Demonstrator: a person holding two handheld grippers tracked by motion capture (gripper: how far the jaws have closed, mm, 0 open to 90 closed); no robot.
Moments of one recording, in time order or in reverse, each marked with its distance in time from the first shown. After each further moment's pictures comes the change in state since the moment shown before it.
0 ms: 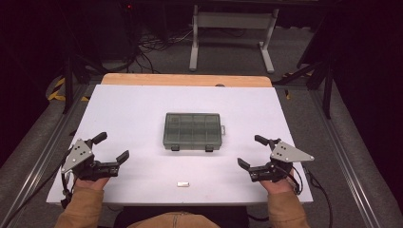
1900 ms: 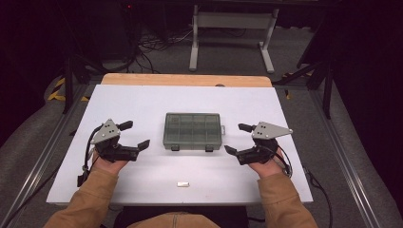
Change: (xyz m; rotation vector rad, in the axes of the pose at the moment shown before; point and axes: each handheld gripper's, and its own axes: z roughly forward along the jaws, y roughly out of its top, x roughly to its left) left arm -0.001 0.032 0.067 0.146 -0.168 0.032; right arm -0.015 0.036 0.048 0.140 0.100 -0.032
